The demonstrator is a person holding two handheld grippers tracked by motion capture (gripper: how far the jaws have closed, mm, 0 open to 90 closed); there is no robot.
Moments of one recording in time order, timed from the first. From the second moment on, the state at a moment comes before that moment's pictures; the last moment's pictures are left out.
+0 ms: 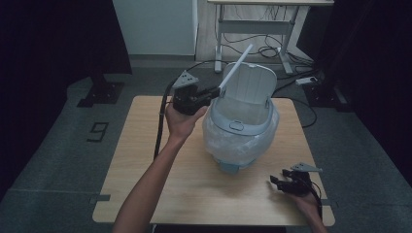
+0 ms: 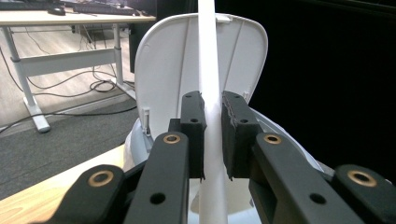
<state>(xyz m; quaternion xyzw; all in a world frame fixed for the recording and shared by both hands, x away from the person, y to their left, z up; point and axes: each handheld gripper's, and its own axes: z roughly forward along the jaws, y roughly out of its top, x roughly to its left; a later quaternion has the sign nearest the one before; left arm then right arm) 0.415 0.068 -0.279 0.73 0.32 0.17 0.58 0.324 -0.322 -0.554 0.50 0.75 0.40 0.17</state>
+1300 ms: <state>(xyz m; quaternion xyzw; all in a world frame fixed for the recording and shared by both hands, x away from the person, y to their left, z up) 0.443 0.012 -0.274 0.75 0.32 0.17 0.56 0.324 -0.322 -0.554 0.50 0.75 0.41 0.16</state>
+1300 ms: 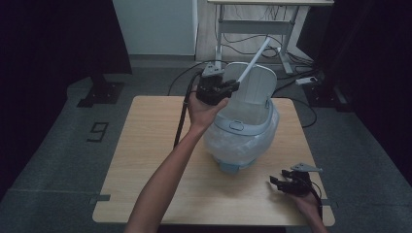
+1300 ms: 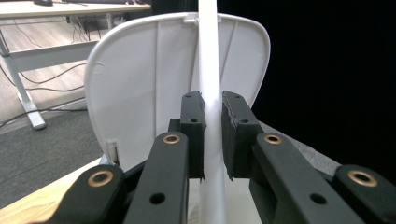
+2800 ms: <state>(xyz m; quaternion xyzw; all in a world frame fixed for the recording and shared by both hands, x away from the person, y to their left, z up) 0.378 0.127 -0.341 0.74 0.35 0.21 0.54 0.323 -0.322 -0.554 0.49 0.75 0.40 0.17</state>
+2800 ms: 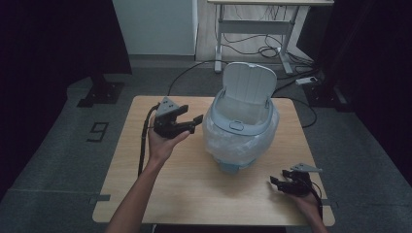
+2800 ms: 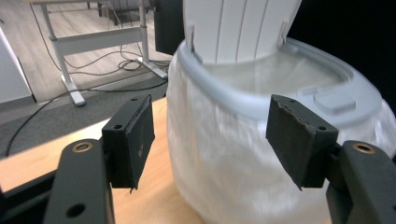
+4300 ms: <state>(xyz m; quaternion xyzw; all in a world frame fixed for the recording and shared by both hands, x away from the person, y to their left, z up) 0.327 0.163 -0.485 0.78 0.40 0.16 0.44 0.330 -0.321 -0.510 0.49 0.71 0.47 0.17</state>
